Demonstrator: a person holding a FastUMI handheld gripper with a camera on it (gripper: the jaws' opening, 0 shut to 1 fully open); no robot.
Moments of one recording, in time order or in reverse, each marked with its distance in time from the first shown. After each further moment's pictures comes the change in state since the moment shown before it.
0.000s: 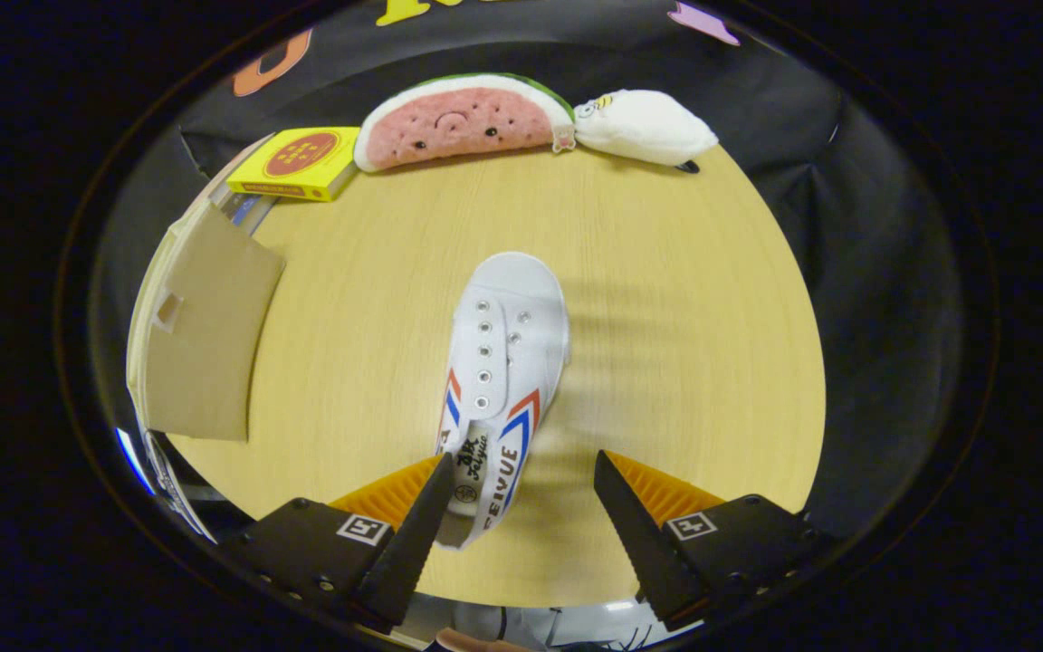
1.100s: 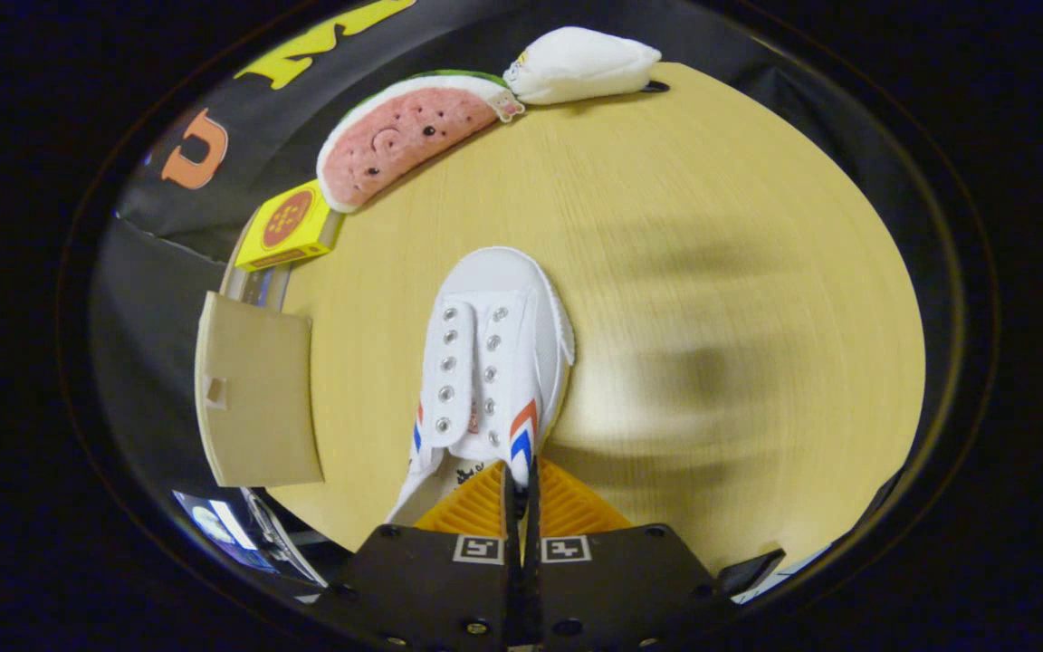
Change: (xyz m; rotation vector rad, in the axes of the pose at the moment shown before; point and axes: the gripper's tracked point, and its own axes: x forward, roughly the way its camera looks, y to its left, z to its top) arm 0.011 -0.003 0.001 0.283 0.046 0.347
